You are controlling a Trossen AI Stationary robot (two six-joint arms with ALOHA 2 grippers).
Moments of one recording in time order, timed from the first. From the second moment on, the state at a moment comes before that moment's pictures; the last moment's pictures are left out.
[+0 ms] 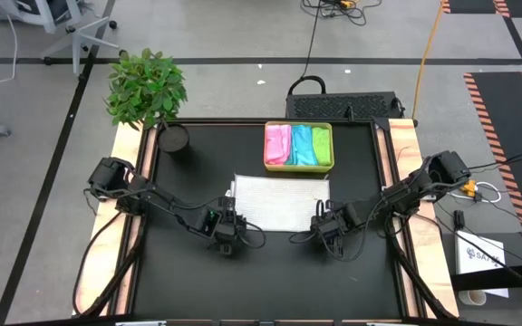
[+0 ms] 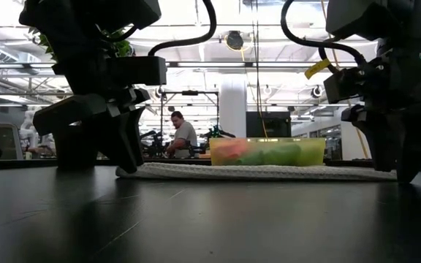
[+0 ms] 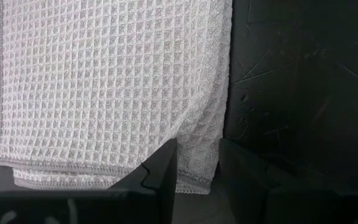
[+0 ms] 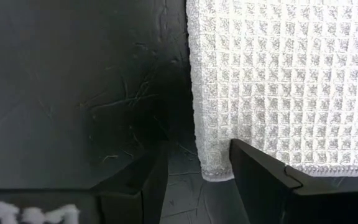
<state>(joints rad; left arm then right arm) -0.33 1.77 0.98 -0.45 -0.36 -0.17 0.37 1.55 0.77 -0.63 0.07 0.46</state>
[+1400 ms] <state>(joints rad) -0.33 1.77 0.98 -0.45 -0.36 -0.19 0.37 1.55 0.75 -0.62 0.08 0.47</state>
